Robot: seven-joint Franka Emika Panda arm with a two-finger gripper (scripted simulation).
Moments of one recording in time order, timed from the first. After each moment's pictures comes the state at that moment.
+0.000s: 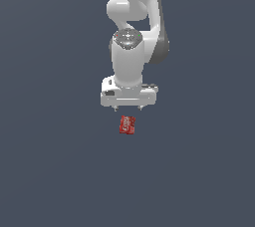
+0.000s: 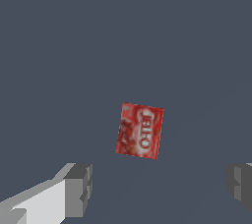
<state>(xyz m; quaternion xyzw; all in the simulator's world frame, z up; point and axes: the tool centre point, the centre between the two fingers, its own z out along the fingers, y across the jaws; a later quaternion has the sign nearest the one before) 0.004 0.003 0.174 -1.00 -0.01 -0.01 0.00</state>
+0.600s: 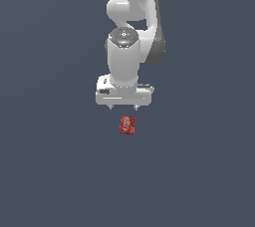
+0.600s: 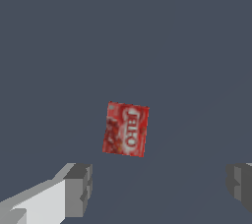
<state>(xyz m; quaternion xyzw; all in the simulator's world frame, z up) 0.003 -0.016 0.177 -1.00 0.00 -0.01 -0.01</state>
